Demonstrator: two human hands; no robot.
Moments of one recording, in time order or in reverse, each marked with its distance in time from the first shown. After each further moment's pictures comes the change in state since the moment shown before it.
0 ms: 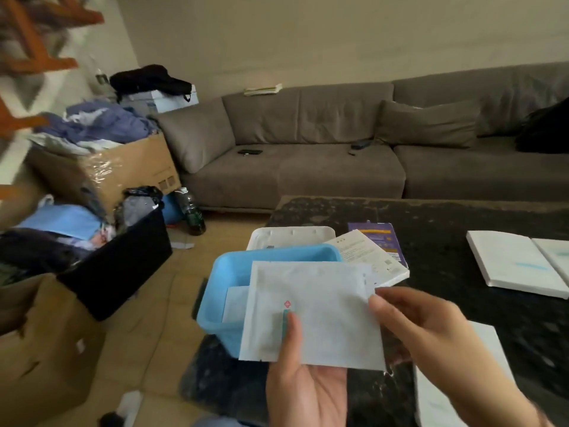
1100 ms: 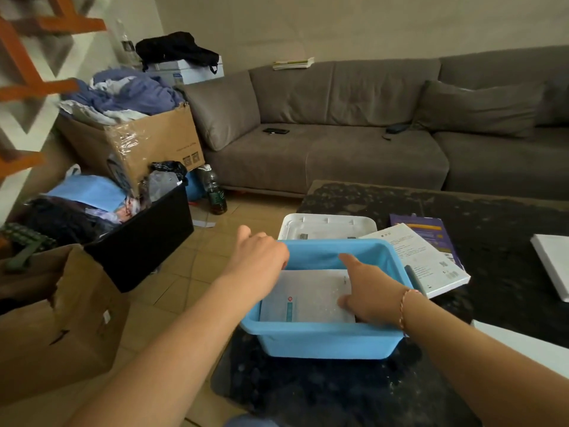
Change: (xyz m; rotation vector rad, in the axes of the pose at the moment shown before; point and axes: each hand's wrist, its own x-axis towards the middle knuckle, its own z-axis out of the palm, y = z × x) left_hand 0.127 0.202 -0.047 2.821 -0.353 0.647; right_hand 0.135 -0.004 0.107 -0.856 -0.397 -0.053
